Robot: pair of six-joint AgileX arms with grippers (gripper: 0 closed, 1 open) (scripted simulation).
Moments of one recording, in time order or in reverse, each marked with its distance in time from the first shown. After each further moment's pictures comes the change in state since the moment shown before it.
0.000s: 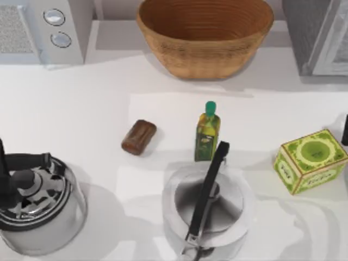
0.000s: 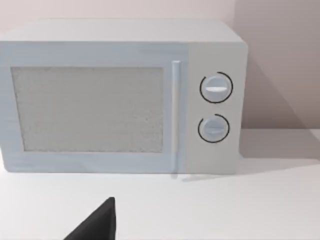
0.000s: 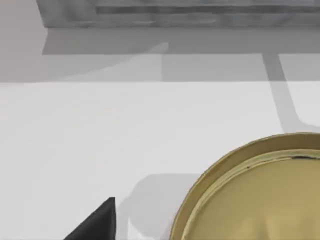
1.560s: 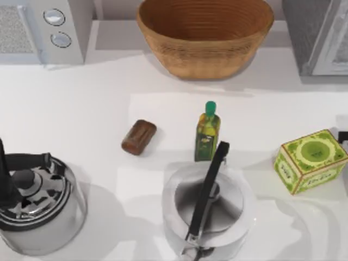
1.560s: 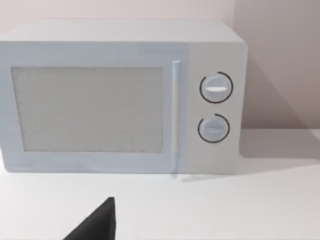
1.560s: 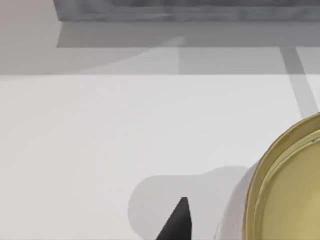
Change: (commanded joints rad) left arm 0.000 0.000 0.000 0.000 0.000 0.000; right arm 0.027 0.024 -0.019 0.047 0.020 0.012
